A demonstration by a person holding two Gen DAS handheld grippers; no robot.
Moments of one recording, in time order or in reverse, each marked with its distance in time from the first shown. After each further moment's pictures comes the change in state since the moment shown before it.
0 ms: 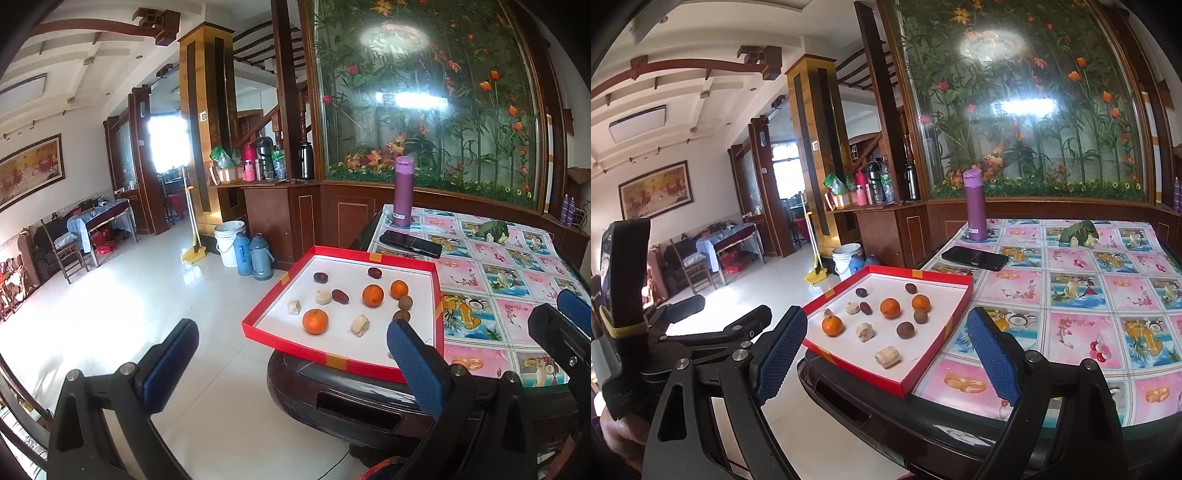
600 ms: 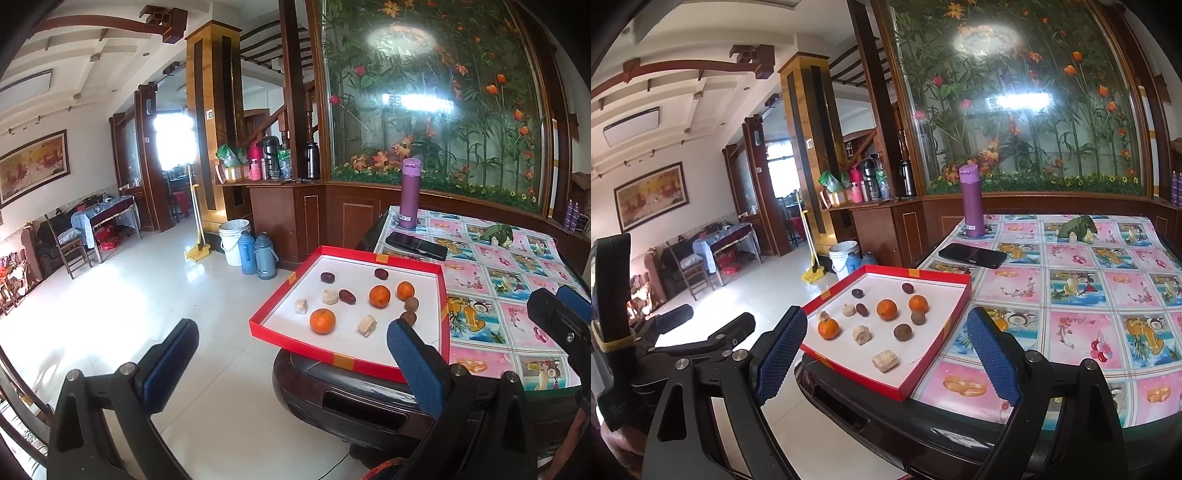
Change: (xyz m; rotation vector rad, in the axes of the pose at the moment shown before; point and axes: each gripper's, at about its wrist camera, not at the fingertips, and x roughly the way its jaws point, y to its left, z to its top) left arm 0.001 0.006 -0.002 -0.015 0.002 0.017; right arm 0.009 -0.006 0.007 0.026 0.019 -0.014
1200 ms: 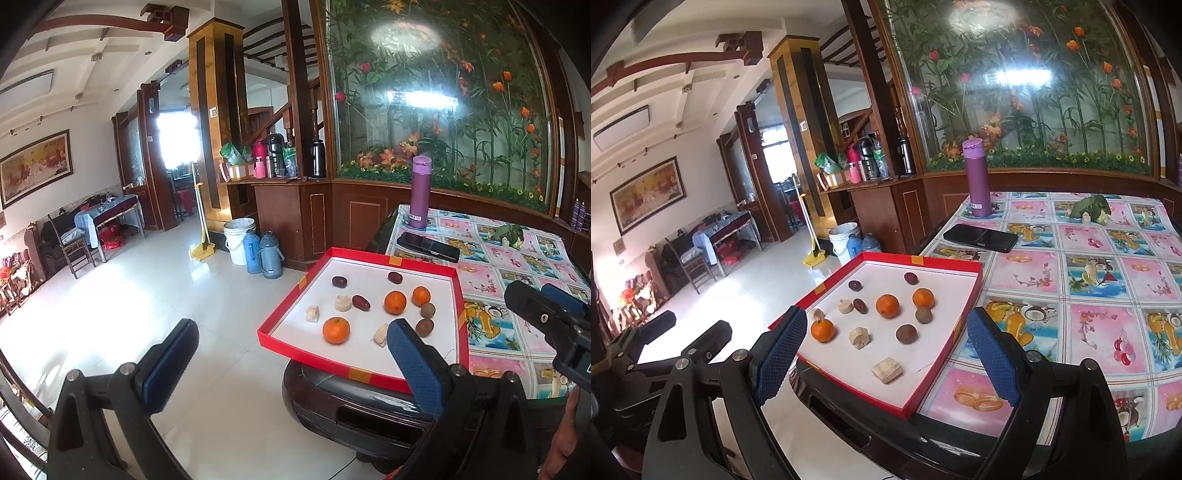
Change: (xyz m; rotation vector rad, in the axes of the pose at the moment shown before) left arm 0.023 0.009 0.010 0.003 0.011 0.015; right arm 0.052 0.002 0.012 0.023 0.083 0.012
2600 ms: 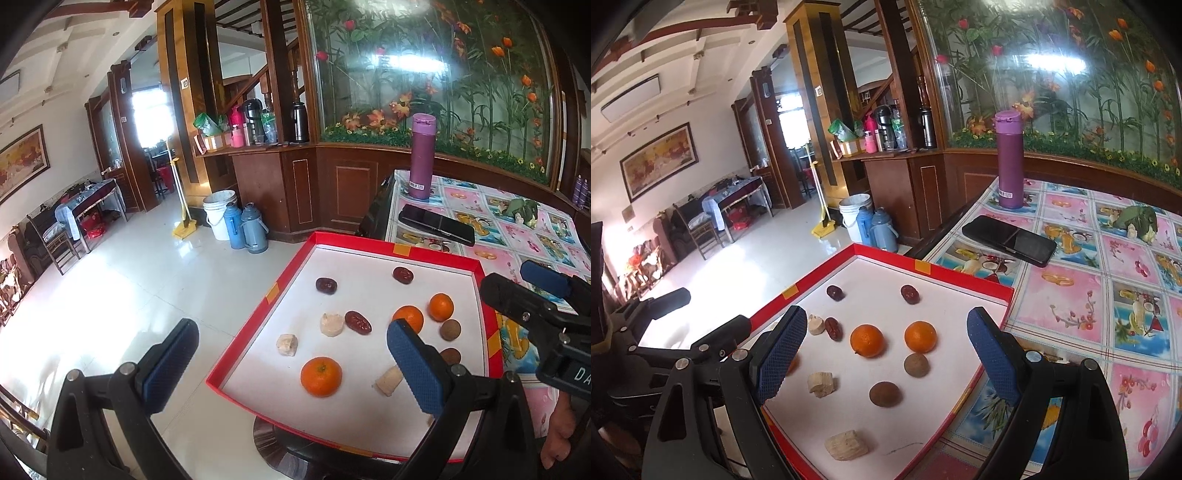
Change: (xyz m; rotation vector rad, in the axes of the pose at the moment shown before) left arm 0.105 -0.035 0.028 0.059 0.149 -0.044; right arm 0.110 -0.026 0.033 -0.069 0.132 0.060
